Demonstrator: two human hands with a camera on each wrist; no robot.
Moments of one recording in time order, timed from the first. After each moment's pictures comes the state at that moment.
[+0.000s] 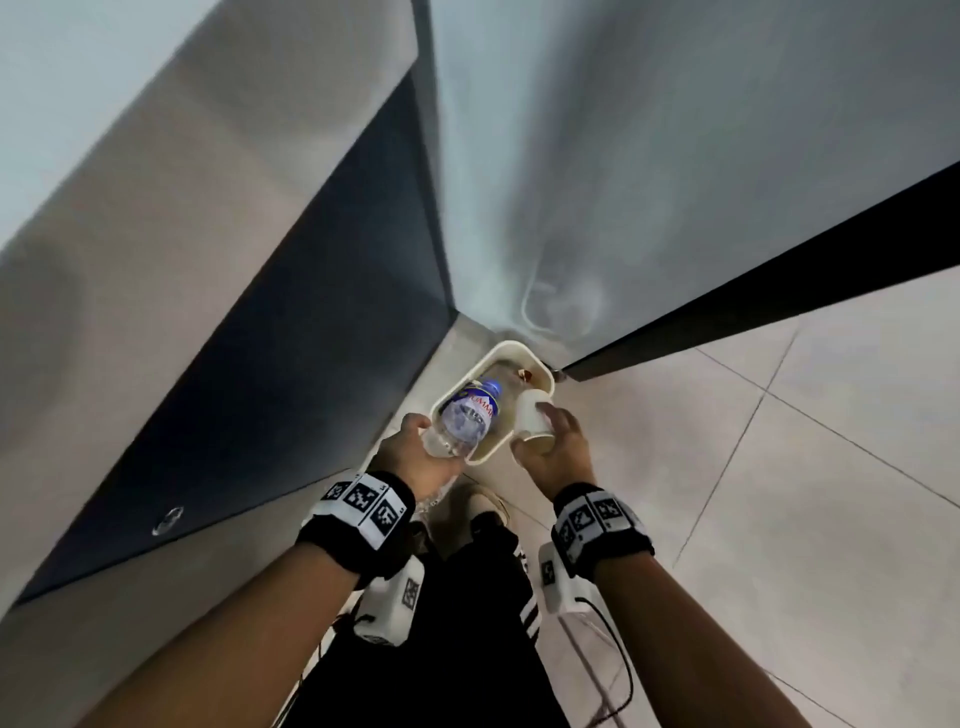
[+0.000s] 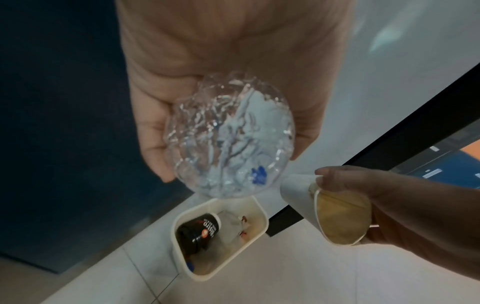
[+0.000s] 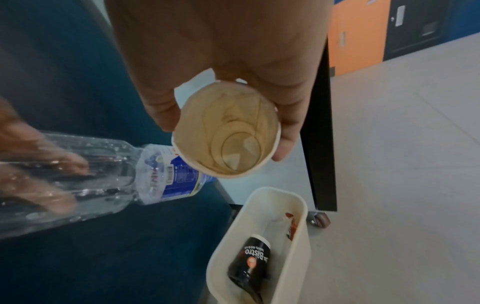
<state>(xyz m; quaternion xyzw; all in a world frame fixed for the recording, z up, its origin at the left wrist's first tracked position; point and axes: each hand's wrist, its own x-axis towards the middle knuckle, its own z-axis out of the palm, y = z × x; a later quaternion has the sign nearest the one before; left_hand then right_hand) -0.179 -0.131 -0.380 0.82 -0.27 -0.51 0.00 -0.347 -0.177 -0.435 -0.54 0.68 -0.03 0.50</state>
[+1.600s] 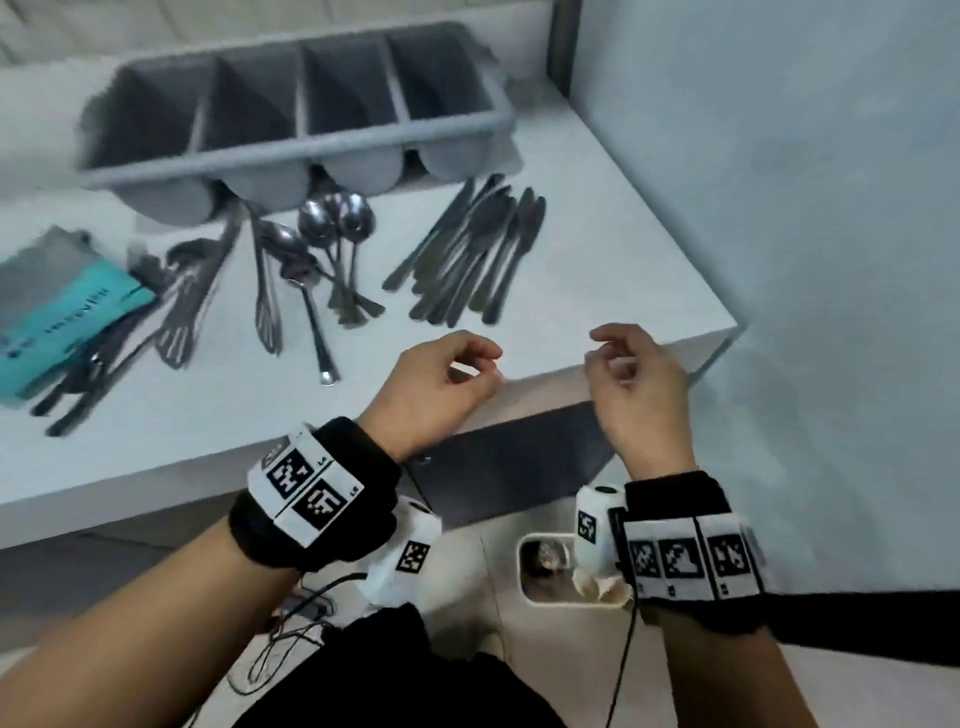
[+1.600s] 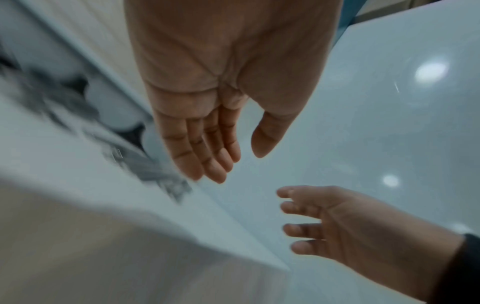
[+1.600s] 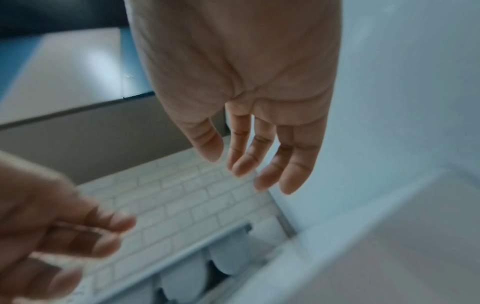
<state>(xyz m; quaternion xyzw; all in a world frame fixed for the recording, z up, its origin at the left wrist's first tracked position) -0.107 -0.037 -0.040 0.82 -0.21 -0.23 0.48 -0.193 -0.197 -0.068 -0.79 0.29 -0.23 0.49</state>
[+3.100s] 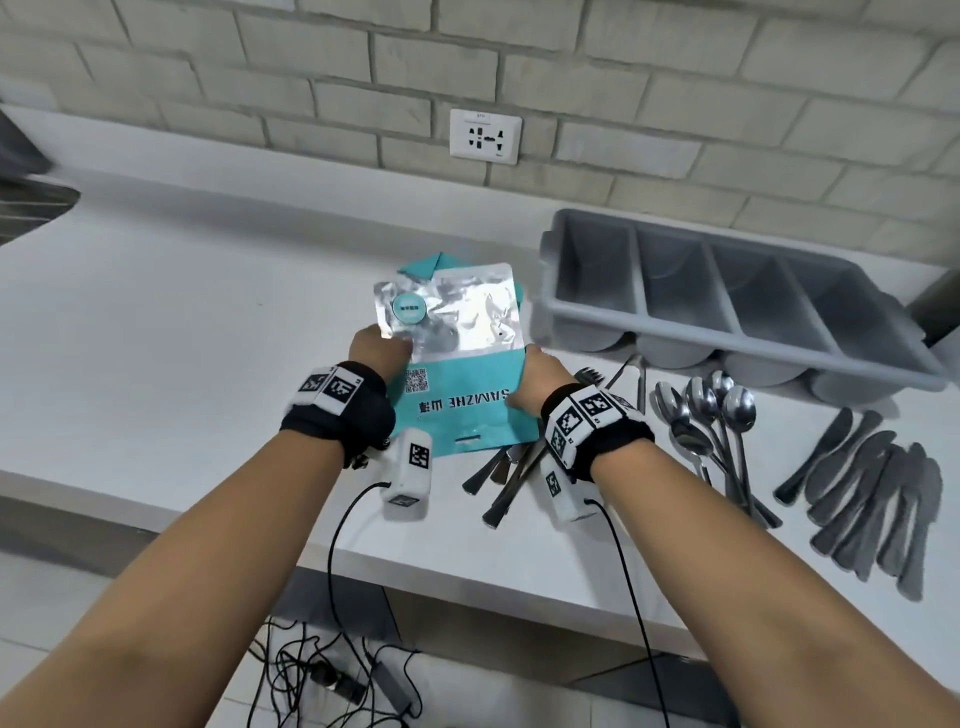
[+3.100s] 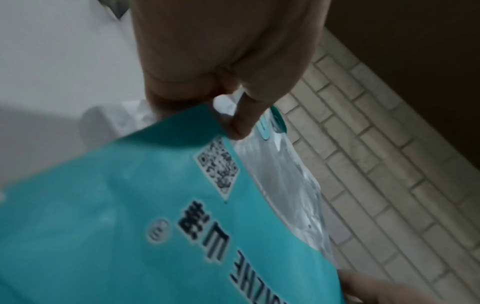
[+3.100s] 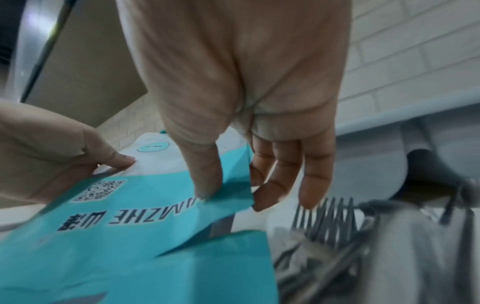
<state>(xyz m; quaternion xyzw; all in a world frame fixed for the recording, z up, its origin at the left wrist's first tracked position) 0.171 0.358 -0.024 0.84 0.21 -0.05 0.50 0.165 0.172 -0.039 -0.96 0.05 0.14 0.22</state>
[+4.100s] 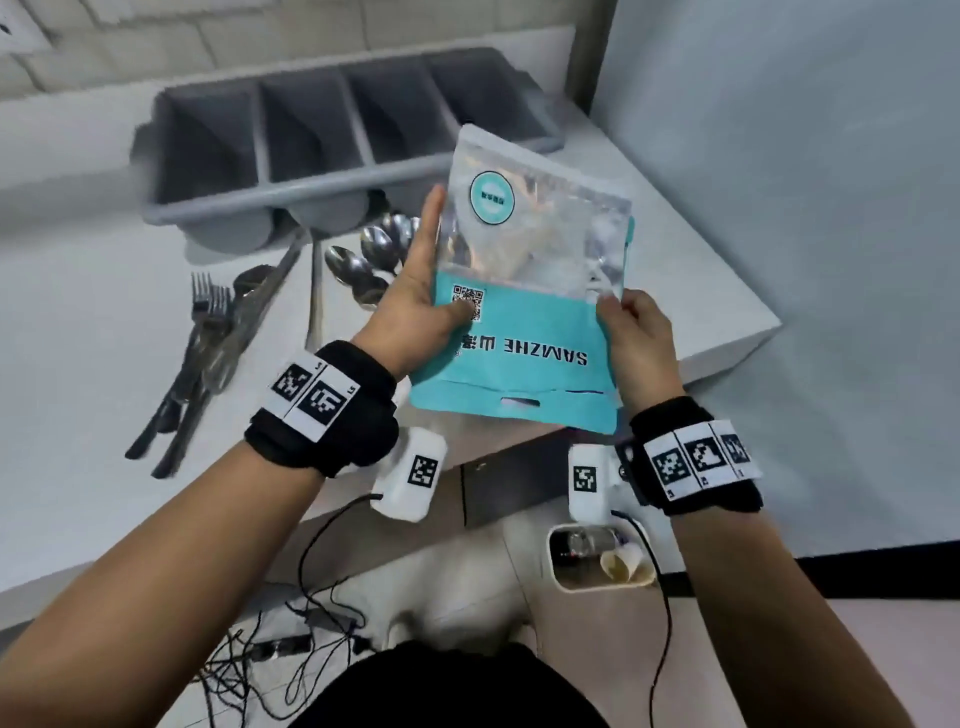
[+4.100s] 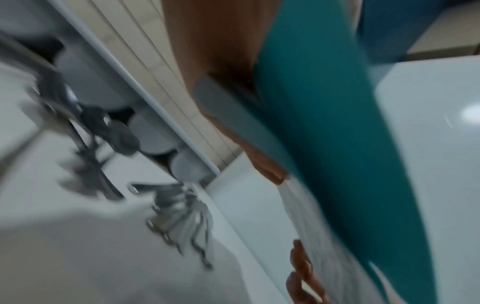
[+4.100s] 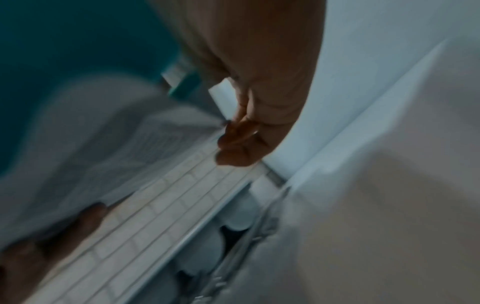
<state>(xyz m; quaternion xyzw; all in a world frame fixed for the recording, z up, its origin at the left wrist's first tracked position) -0.018 0.032 0.016 0.70 -0.24 -0.29 0.61 -0.117 -0.138 -0.043 -0.63 0.35 -0.24 0.65</state>
